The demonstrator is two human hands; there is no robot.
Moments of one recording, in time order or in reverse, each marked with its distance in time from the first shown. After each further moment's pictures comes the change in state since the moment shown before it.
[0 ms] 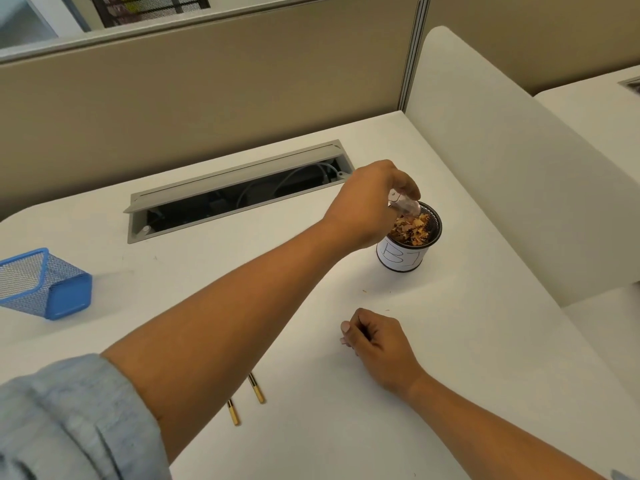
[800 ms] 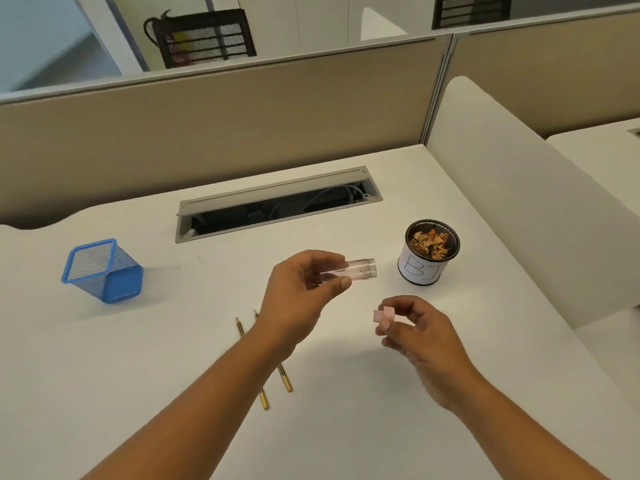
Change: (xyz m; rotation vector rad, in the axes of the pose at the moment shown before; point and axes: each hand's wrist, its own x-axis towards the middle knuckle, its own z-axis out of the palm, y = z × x) left_hand -0.163 -0.031 -0.044 -0.653 0.265 -0.456; right_hand -0.033 -0.075 -0.025 0.417 0.061 0.192
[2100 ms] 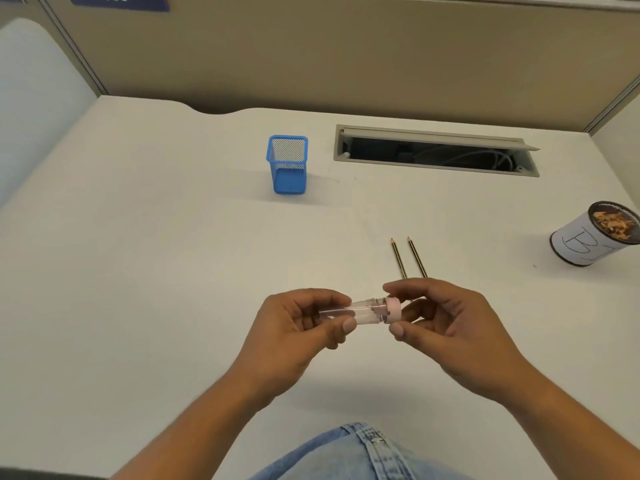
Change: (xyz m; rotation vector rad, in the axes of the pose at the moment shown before) left_hand -0.220 -0.075 -0.227 -0.310 0.106 -0.176; right_hand -0.133 0.002 0.219 -0.384 -0.498 -0.207
